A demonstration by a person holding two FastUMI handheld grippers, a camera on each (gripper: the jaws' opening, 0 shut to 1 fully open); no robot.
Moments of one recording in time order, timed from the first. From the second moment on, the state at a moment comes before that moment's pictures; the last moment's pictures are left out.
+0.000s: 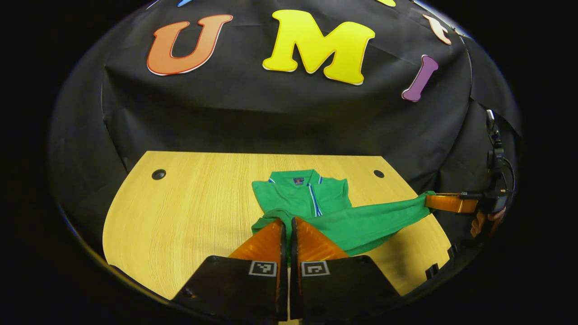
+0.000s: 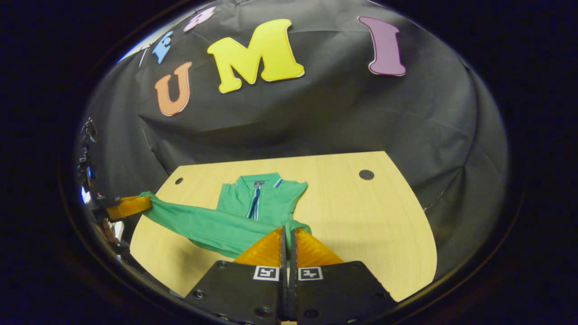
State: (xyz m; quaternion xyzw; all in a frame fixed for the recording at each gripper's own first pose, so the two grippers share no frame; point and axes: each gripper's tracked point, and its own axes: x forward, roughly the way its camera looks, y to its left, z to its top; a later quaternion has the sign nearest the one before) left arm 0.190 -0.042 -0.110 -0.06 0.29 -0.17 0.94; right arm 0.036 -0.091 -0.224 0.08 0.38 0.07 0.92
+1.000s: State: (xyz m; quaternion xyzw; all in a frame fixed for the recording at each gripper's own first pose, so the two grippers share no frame) left arm 0.383 -0.045 -0.145 -0.07 0.25 -0.11 0.96; right arm 0.255 -0.067 -0.256 0.07 0.35 0.08 0.93
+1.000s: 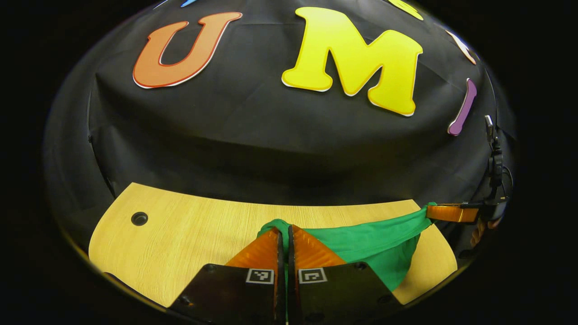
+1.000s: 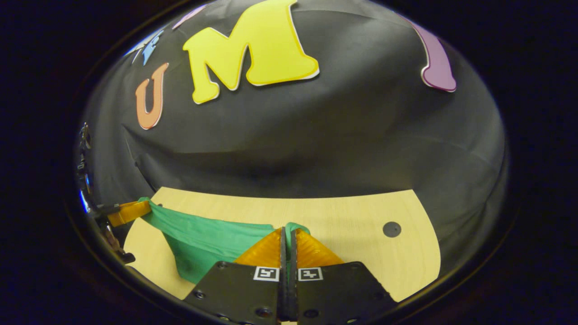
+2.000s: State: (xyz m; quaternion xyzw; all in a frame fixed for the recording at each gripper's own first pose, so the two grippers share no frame) left arm 0.389 -0.020 -0.205 -0.05 0.28 -0.03 0.96; right arm 0.245 -0.075 -0.317 0.05 0.37 0.05 0.93
